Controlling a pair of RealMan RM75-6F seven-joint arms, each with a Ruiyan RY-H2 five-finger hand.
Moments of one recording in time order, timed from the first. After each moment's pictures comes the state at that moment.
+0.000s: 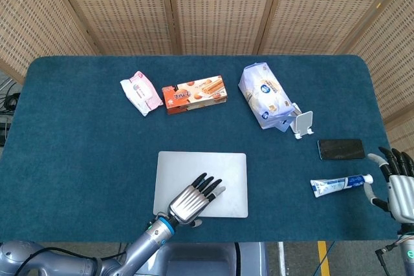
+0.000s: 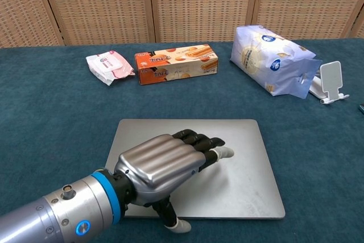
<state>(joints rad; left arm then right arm) -0.67 -1.92 -0.03 -1.58 1.21 0.98 0.82 0.08 -1.10 0.10 -1.56 -1.42 1.46 0.09</state>
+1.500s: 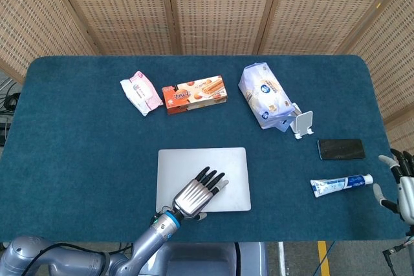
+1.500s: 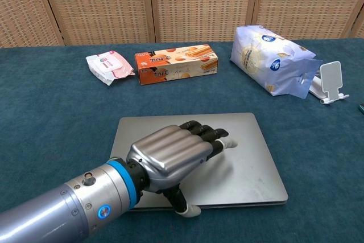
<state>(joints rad) -0.73 -1.95 -0.07 -1.53 1.16 0.99 0.85 0.06 -1.09 0.11 -1.53 -1.39 1.44 0.12</state>
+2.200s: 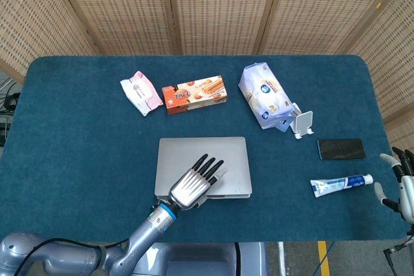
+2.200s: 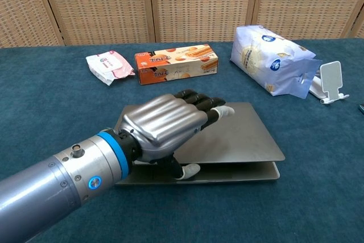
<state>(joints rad) -0.75 -1.89 -0.10 -1.55 1.24 1.05 0.86 0.06 -1.09 0.11 -1.53 -1.40 1.45 0.13</state>
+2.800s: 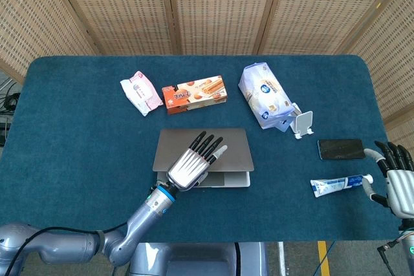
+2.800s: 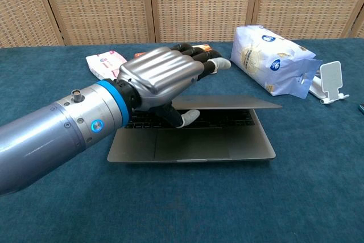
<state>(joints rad) -0.82 -1.83 -0.21 -1.56 1.23 1.05 0.87 0.10 -1.05 0.10 -1.58 -1.48 1.43 0.12</state>
